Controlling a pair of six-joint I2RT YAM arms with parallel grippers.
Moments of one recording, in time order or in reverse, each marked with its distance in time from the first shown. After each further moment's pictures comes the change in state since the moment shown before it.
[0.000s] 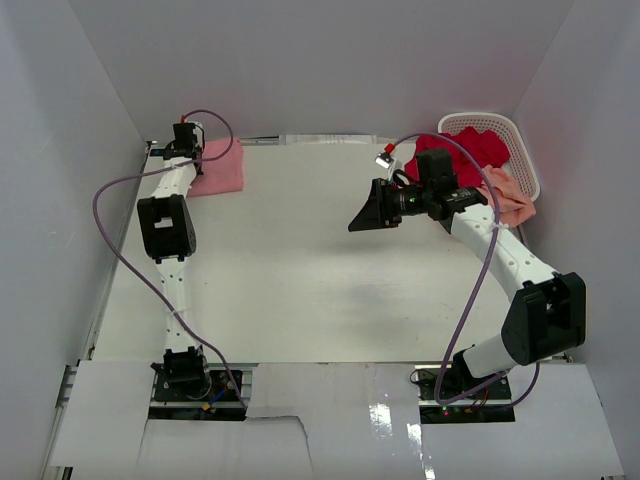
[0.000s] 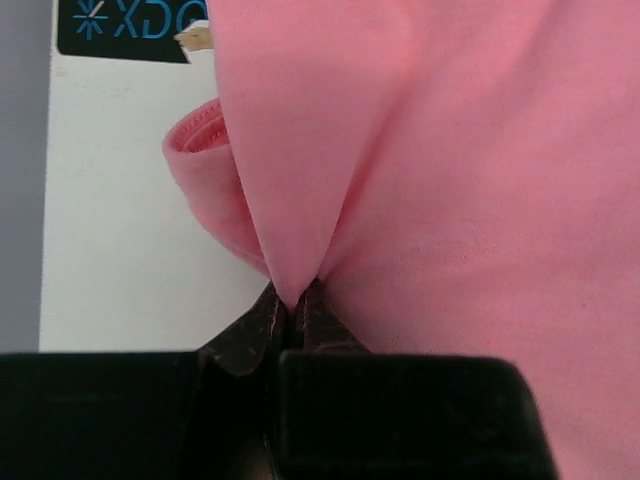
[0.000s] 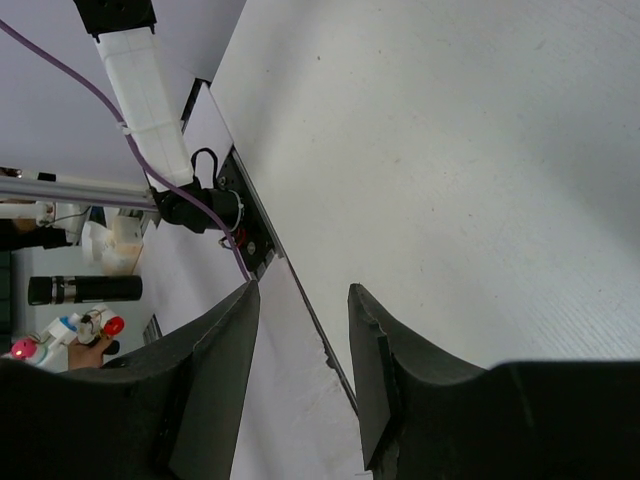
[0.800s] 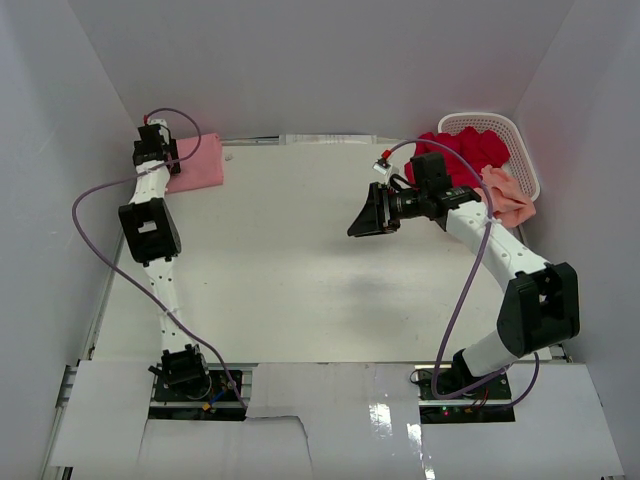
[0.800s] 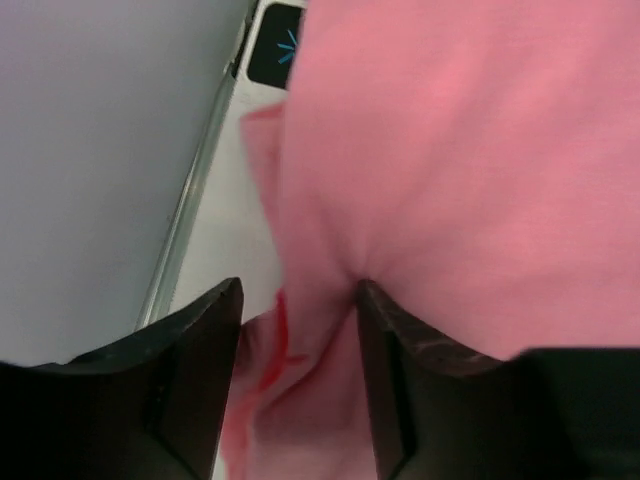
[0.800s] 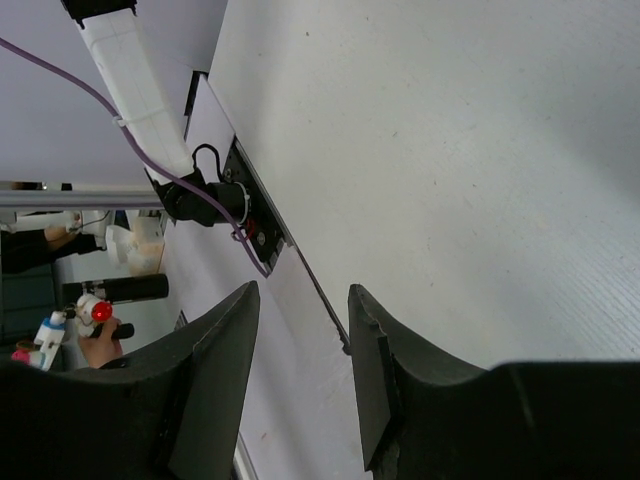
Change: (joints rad) left arm 0.147 0.060 0.093 0.061 0.070 -0.026; right arm 0.000 0.052 0.005 -0.054 0.002 0.032
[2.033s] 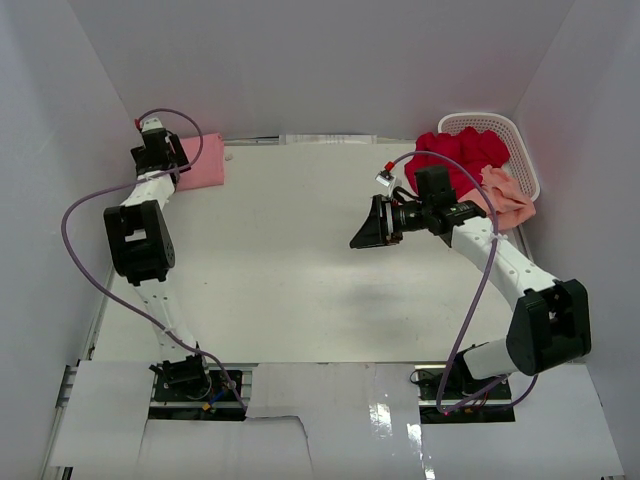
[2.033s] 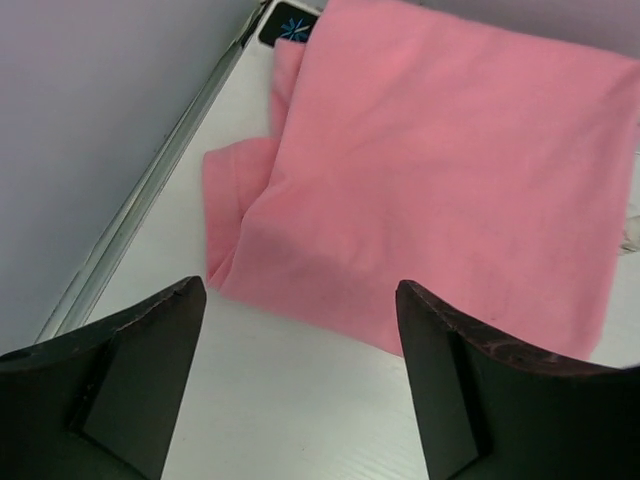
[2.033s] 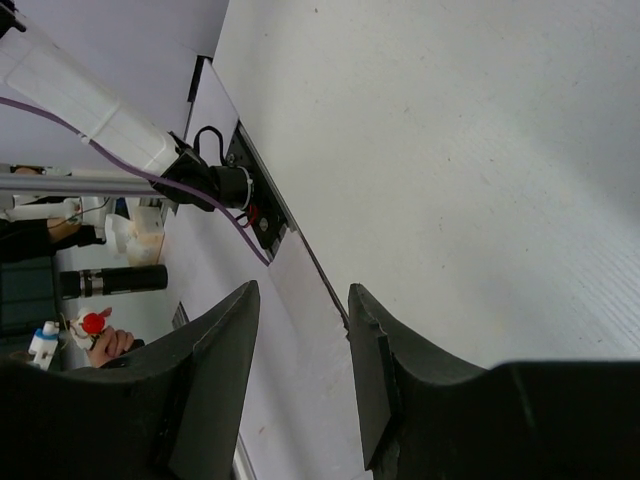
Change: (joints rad) left arm -0.062 -0.513 -0.692 0.335 -0.040 -0.264; right arm 0.011 -0.098 -0.140 0.070 -0.007 0.026
